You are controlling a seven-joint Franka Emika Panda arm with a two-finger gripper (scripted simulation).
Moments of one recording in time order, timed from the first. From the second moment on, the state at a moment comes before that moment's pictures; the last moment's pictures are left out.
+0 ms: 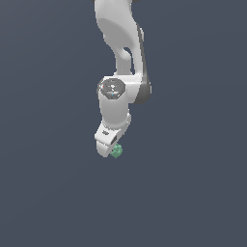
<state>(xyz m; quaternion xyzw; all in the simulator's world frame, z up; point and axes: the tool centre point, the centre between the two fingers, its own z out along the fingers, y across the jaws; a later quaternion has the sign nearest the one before) 0.020 -0.031 0.120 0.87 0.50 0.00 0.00</state>
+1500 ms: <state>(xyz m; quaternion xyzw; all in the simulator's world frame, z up) 0.021 -0.037 0.066 0.82 0.57 0.00 0.00</state>
